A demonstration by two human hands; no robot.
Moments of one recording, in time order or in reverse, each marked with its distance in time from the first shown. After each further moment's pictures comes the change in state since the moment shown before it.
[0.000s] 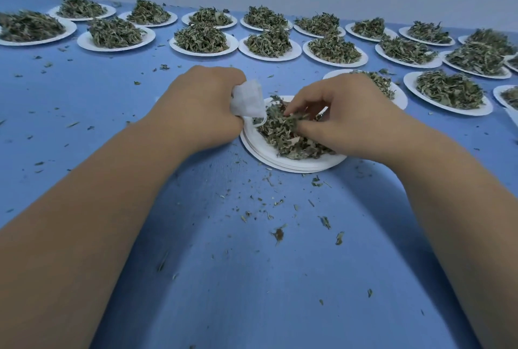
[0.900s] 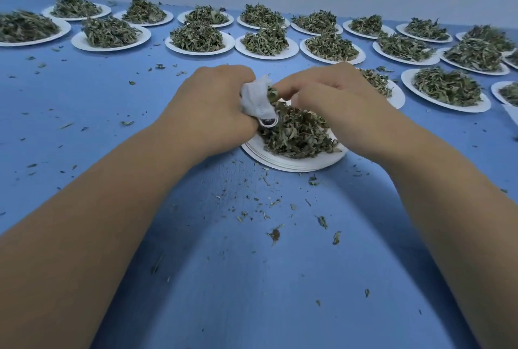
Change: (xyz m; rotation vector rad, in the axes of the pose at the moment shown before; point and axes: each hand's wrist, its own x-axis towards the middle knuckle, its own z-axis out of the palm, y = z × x) left_hand -0.004 0.021 0.003 -0.101 0.065 0.031; right_hand -0.009 -0.025 -0.004 0.439 0.001 0.061
